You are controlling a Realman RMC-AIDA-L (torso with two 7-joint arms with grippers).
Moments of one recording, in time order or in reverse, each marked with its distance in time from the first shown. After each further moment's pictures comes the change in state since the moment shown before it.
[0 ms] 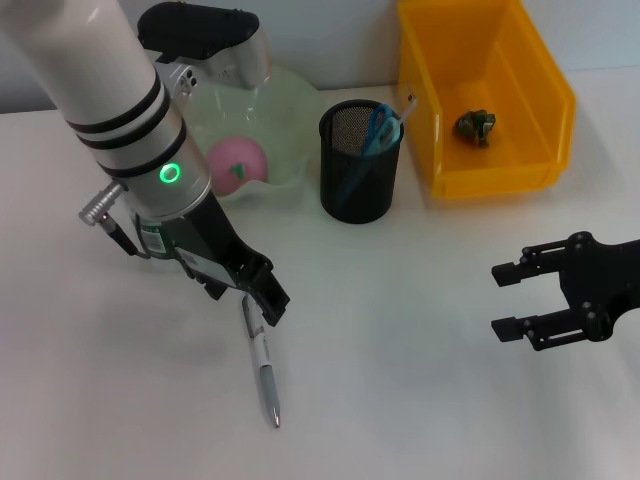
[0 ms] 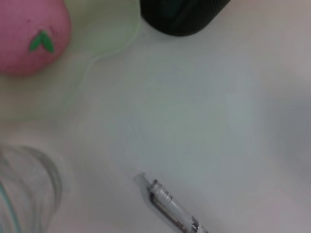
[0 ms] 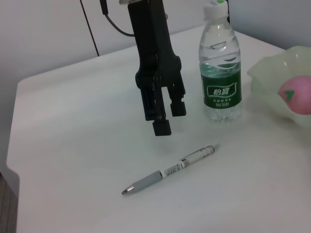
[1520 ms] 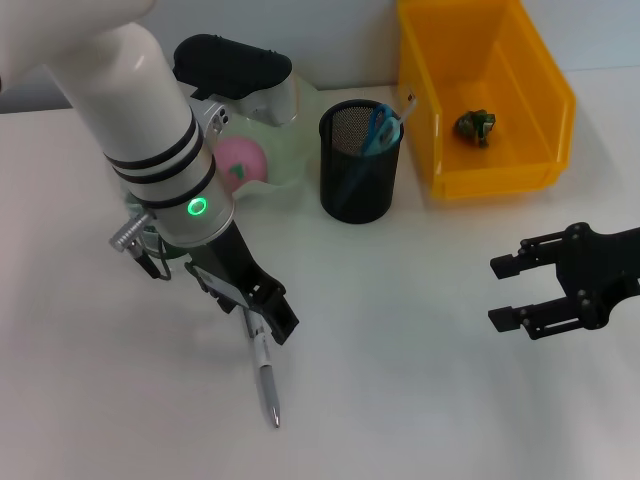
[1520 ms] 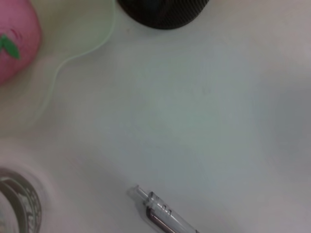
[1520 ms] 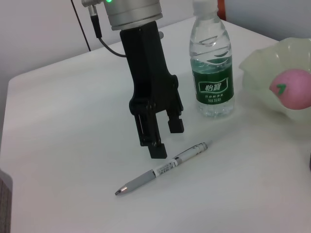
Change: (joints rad) left arm -0.011 0.000 0.188 -0.088 -0.109 -0.141 -0.001; right arm 0.018 0.008 -0.003 -0.043 -0.026 0.001 0.076
